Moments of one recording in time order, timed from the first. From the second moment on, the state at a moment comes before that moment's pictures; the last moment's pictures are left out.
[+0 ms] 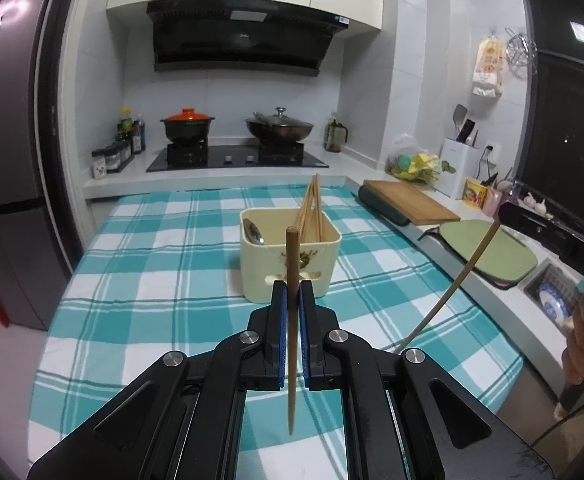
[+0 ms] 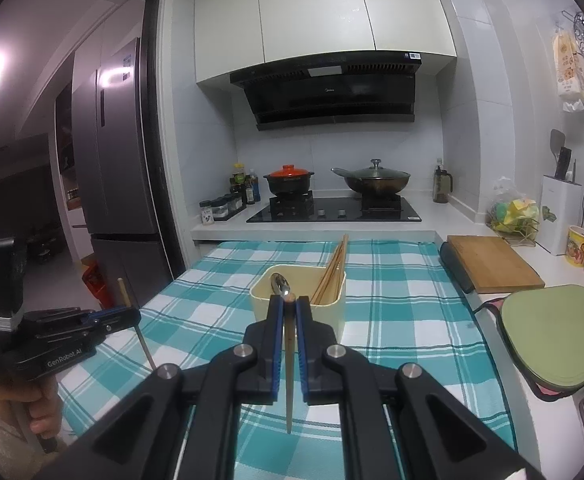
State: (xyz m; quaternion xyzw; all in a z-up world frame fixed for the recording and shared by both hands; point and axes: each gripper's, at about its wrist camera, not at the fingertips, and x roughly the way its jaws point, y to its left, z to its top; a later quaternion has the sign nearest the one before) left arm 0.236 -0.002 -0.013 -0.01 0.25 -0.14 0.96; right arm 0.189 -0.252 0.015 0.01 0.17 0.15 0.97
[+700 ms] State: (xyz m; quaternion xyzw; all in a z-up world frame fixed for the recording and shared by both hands) left arm 0.238 0.019 -0.013 -0.02 0.26 -0.14 0.96; right arm 0.190 -0.243 0.016 0.00 0.19 0.15 0.97
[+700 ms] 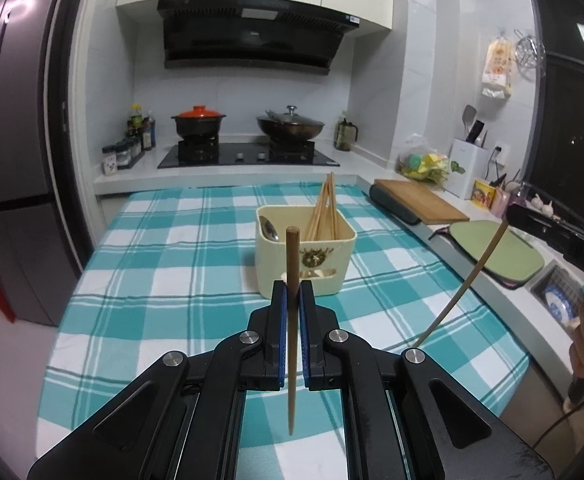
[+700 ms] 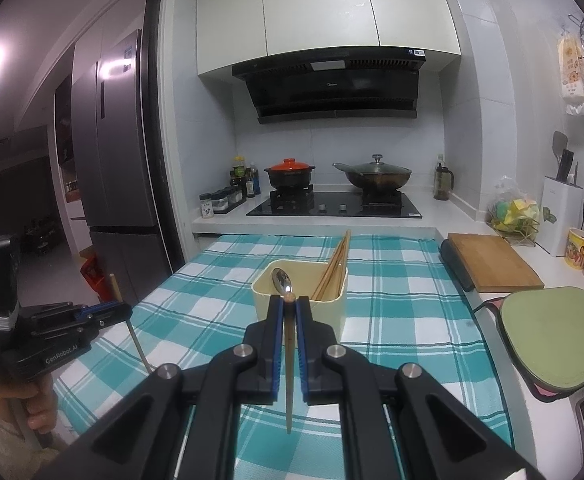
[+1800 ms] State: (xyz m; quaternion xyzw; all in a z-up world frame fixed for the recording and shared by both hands) left arm 0.545 -0.046 -0.041 -0.04 0.36 -0.16 0.92; right arm 0.526 -0.233 -0.028 0.05 0.36 0.17 0.92
